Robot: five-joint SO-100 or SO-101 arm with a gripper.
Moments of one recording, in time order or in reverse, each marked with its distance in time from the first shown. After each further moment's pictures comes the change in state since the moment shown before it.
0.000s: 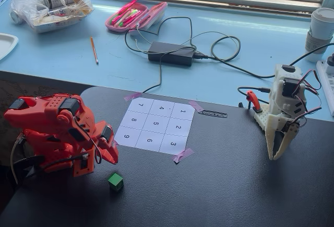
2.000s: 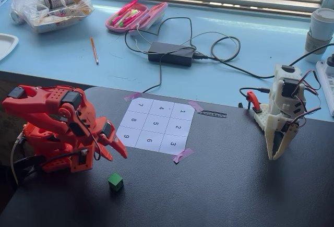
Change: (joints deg) arm 1.5 -16.0 -12.6 -0.3 -0.2
